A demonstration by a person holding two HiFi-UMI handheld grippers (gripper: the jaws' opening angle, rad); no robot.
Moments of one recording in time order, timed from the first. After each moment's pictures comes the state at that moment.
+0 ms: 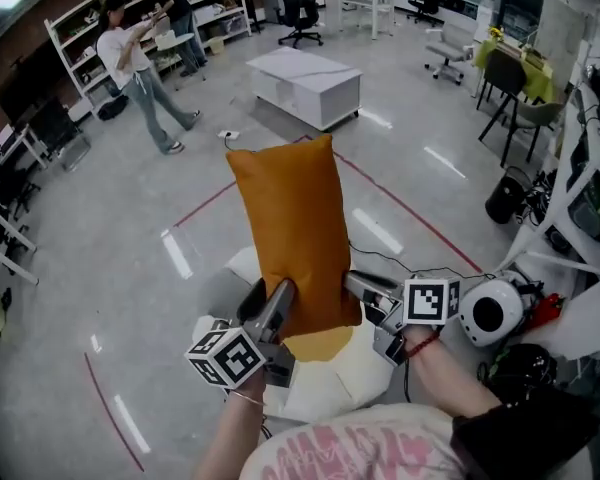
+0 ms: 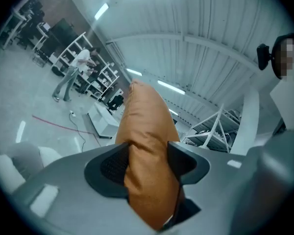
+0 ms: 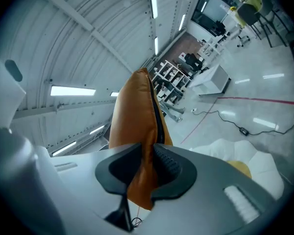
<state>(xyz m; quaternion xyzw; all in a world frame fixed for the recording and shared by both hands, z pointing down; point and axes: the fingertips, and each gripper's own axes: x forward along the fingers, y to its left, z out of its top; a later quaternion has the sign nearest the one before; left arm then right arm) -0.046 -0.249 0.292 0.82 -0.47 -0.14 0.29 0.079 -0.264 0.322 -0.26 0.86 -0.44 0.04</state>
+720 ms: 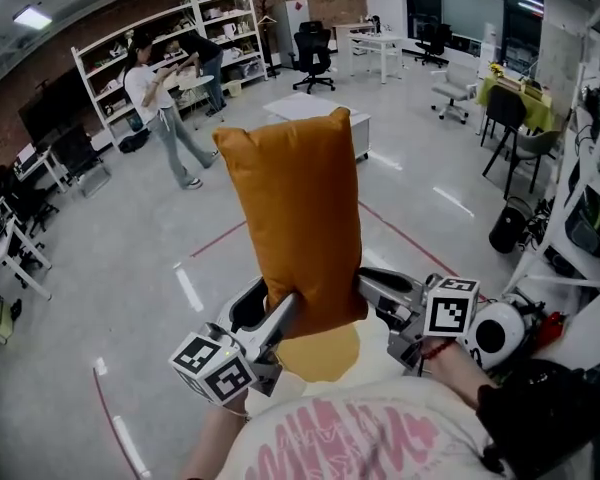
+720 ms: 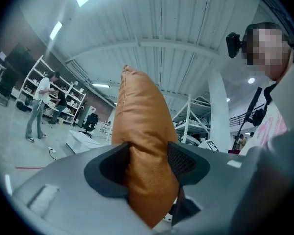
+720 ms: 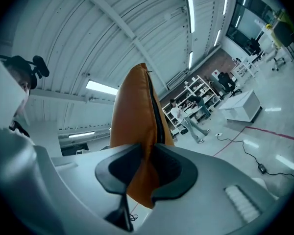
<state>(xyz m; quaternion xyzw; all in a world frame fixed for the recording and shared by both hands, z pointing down) -0.023 -0.160 0.171 0.90 -0.40 -0.11 0.10 0.094 -0.194 0.201 -0.19 0.94 -0.28 0.10</state>
